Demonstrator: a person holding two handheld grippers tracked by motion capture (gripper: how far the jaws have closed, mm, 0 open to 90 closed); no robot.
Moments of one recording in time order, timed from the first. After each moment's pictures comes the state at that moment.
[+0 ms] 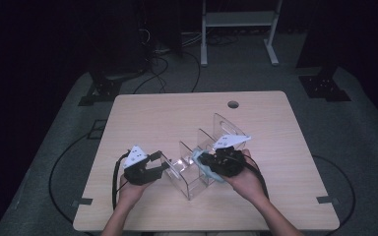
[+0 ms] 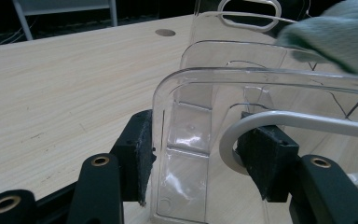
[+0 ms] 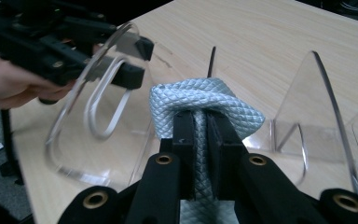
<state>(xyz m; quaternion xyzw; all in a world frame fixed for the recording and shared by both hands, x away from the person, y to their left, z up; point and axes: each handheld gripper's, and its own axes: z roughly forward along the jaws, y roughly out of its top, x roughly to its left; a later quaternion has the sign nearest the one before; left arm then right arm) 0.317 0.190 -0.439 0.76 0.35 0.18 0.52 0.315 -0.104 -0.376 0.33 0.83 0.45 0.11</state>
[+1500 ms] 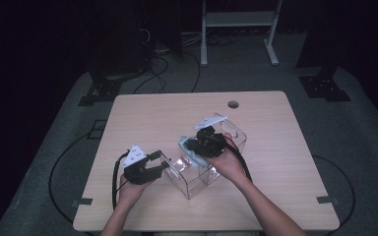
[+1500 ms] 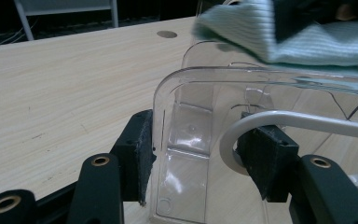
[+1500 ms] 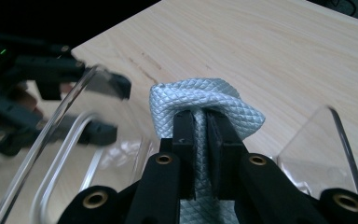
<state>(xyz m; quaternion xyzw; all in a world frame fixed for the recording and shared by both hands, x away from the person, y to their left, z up) 0.319 0.191 -0.440 0.75 0.35 0.18 0.53 0.360 -0.067 -0.368 0.34 0.84 0.42 0.10</state>
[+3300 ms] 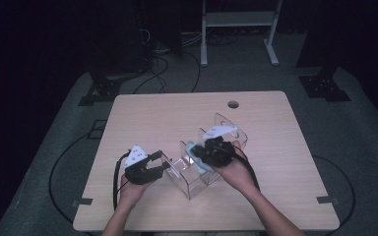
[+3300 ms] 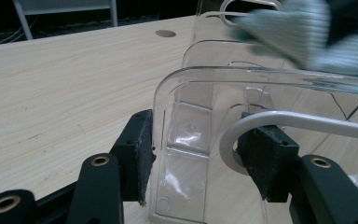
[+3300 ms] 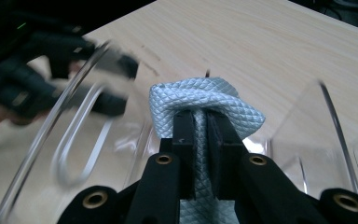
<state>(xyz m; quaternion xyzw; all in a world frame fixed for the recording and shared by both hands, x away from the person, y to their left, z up) 0.318 0.187 -0.440 0.75 0.35 0.18 0.53 0.328 -0.090 -0.373 0.33 0.83 0.43 0.12</state>
